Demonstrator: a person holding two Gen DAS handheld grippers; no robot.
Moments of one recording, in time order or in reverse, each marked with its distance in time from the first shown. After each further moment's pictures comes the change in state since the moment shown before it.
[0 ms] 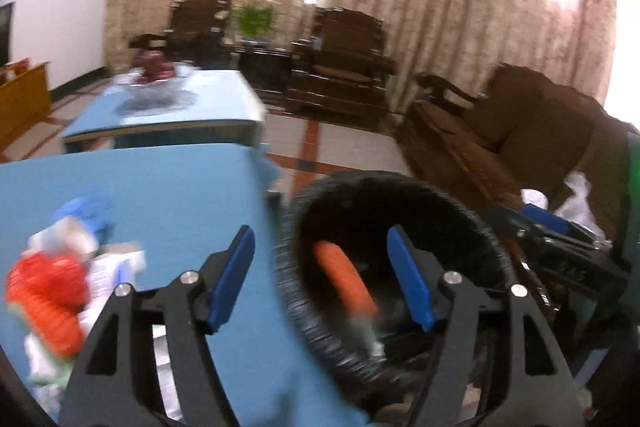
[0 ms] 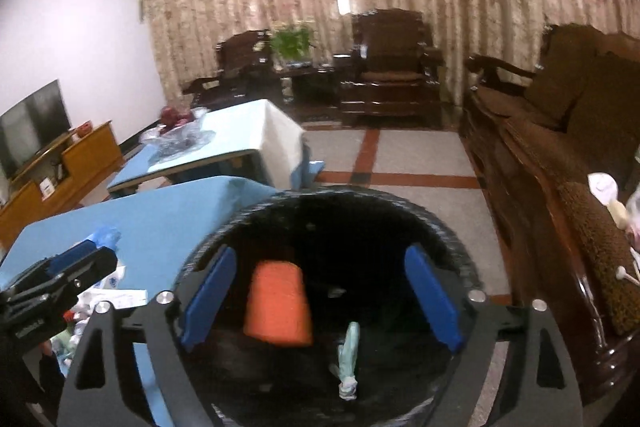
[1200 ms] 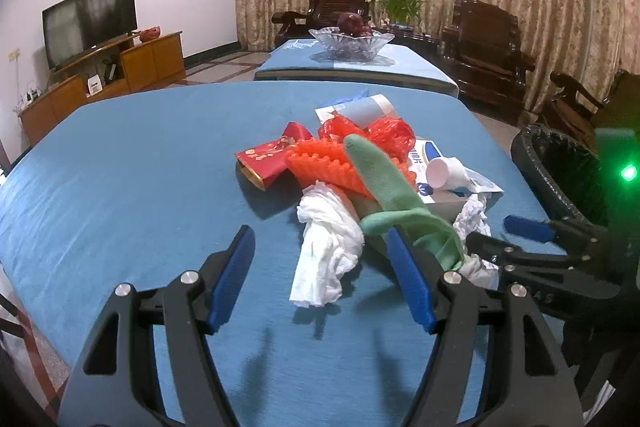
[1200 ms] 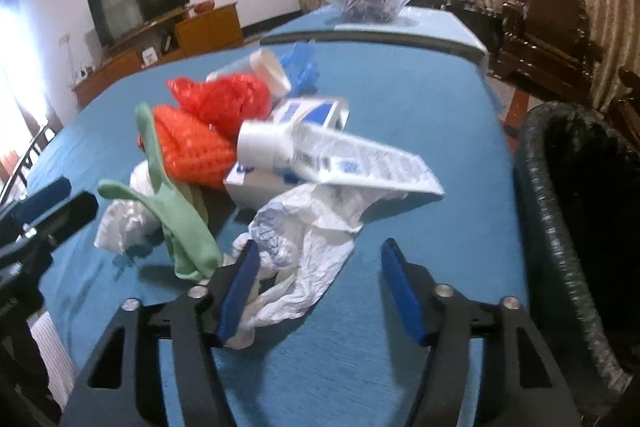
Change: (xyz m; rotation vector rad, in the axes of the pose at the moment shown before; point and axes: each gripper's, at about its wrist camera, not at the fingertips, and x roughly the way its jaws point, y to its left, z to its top) left arm -0.129 0.176 -0.105 -0.123 0.055 0.447; right arm 0.064 0.240 -0.137 -0.325 0.341 0.345
